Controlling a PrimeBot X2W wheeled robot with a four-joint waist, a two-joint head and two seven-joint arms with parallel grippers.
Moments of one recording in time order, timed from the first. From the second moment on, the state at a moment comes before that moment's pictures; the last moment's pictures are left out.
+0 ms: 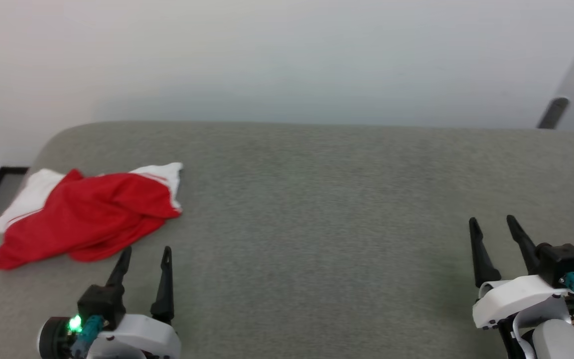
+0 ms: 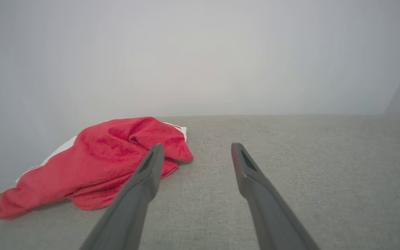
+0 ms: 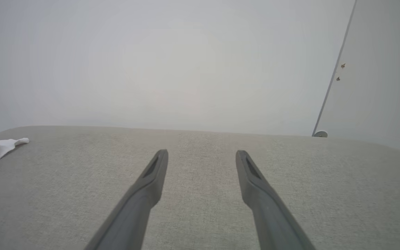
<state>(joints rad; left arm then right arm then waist) -0.12 0.10 0.07 0.32 -0.06 -0.10 -0.26 -0.27 -0.12 -0.01 0.47 0.15 0.13 -0.26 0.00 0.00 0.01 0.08</state>
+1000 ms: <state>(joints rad) 0.01 0.06 0.17 0.20 -0.11 -0.01 -0.26 -0.41 -0.06 0.32 0.57 0.30 0.13 -0.26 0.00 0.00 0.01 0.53</state>
